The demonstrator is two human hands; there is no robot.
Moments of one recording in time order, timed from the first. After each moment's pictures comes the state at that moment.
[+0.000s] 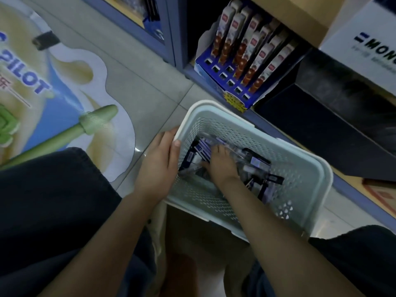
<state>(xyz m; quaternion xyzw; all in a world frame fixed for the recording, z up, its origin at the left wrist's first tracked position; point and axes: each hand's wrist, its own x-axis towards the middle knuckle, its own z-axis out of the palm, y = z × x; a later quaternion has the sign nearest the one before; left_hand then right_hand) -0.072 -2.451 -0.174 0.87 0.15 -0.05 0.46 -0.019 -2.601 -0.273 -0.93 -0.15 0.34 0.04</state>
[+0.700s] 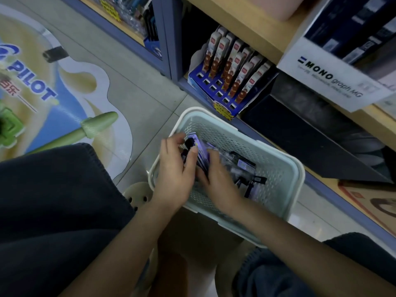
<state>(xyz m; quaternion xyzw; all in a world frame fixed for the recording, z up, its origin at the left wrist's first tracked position) -0.077 -2.501 -0.128 0.82 0.22 0.01 0.53 -0.052 -2.614 -0.146 -0.86 -0.13 0.30 0.40</state>
